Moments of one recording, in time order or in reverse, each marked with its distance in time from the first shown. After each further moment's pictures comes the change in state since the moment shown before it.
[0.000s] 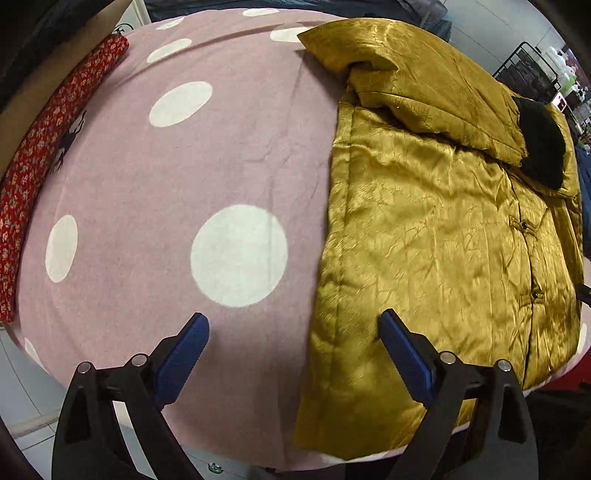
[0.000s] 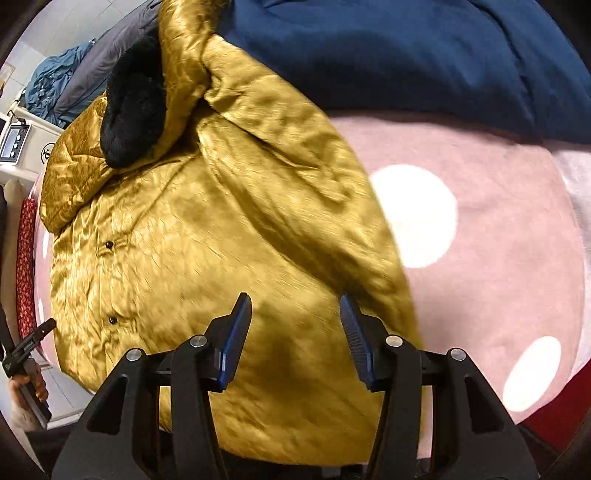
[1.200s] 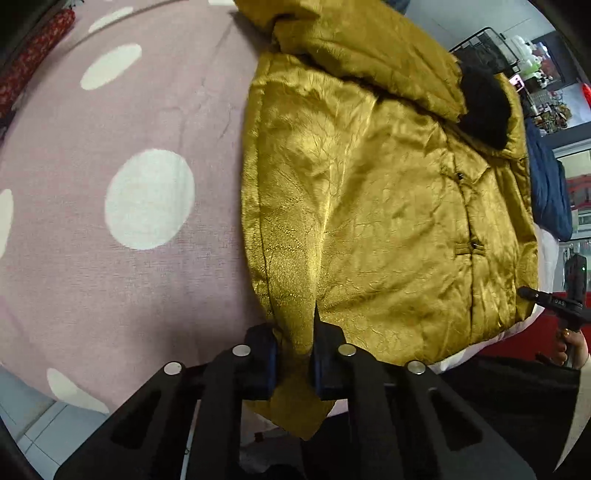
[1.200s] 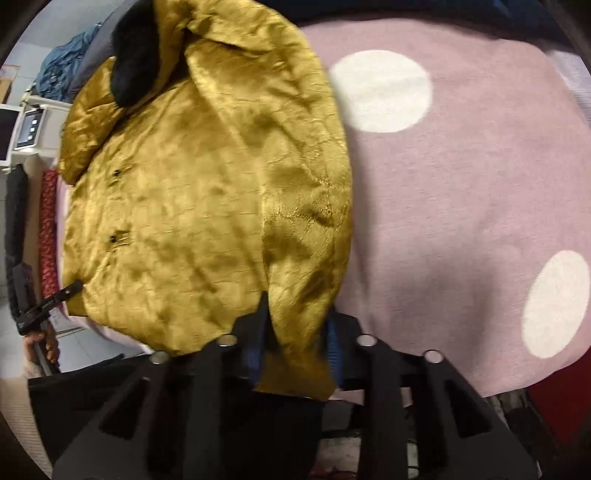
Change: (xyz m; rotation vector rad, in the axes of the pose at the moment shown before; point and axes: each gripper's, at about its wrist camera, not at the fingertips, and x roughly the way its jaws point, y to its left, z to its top) left arm -0.008 -0.007 -0.049 0.051 0.110 -0.242; right arm 0.001 -0.032 -0.058 0.004 0.171 0.150
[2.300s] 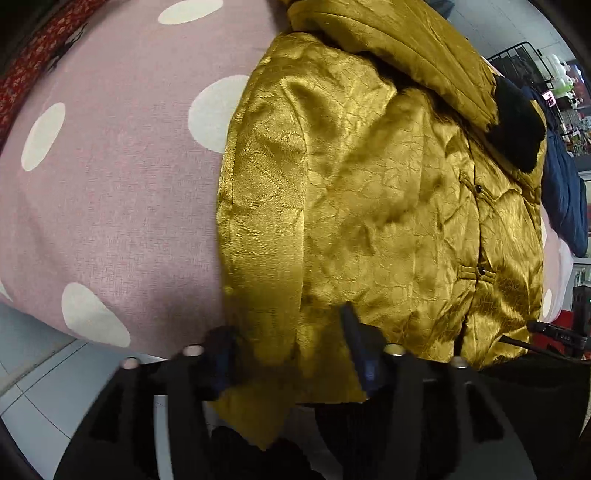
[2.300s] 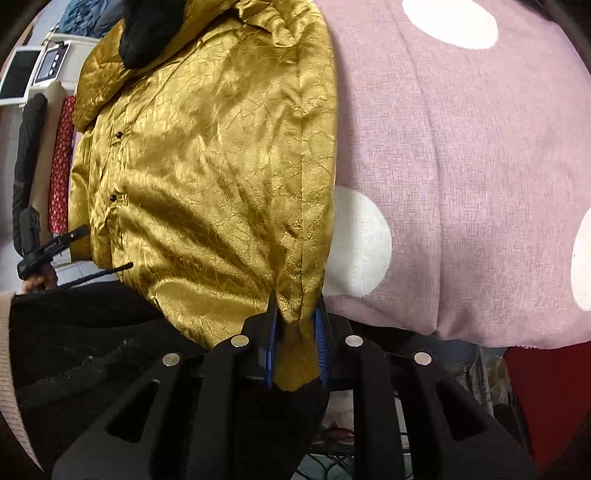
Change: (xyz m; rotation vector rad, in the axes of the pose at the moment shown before) left arm 0.020 -0.015 -0.004 -0.125 0.061 0.076; right arm 0.036 0.046 -0.036 -0.114 0.191 0.038
